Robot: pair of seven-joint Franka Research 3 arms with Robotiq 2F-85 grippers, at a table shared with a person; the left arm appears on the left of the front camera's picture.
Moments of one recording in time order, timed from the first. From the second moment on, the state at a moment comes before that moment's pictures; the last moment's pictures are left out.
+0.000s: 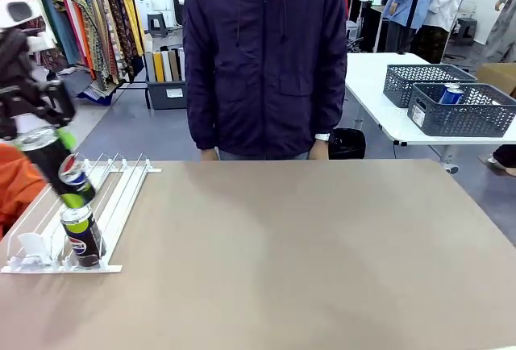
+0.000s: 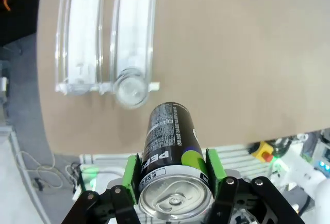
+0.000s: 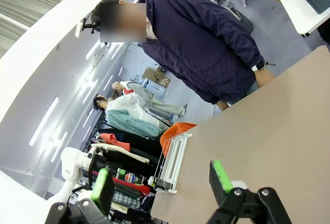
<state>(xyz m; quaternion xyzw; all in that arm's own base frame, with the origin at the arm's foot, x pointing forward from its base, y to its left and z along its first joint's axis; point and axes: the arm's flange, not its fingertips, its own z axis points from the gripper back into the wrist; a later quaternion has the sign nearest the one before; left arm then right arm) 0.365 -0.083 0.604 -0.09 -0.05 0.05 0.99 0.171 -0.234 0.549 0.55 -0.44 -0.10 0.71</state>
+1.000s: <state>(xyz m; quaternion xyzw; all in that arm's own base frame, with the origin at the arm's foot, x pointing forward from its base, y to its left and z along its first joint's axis) 0.459 -0.437 0.411 -0.02 -0.09 -0.10 0.99 0.170 -0.234 0.549 0.55 -0.44 -0.10 0.71</state>
